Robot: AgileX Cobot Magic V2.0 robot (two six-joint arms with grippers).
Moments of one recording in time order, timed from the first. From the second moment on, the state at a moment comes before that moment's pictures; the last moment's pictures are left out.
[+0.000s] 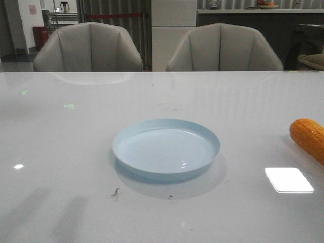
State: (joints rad) left arm -0.25 1.66 -1.72 -0.11 0.77 0.20; right arm 0.03 1.08 -0.55 0.11 0.35 -0.02
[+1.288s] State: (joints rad) left arm -0.20 0.79 -0.67 -0.12 0.24 0.20; right arm 0.03 1.74 -0.97 -0.06 0.51 -0.02
